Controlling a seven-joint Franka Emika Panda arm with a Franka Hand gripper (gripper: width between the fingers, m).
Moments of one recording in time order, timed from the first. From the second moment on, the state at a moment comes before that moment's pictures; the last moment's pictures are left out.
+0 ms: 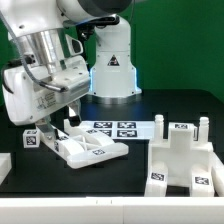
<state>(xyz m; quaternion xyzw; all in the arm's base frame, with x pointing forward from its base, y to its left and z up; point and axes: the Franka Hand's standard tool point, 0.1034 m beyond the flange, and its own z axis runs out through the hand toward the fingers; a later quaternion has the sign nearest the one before) 0.528 -0.114 0.076 -0.54 0.83 0.06 0.11</state>
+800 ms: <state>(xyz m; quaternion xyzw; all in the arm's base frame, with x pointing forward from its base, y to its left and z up) 0.498 -0.126 0.063 -0.44 0.89 0.08 0.12</state>
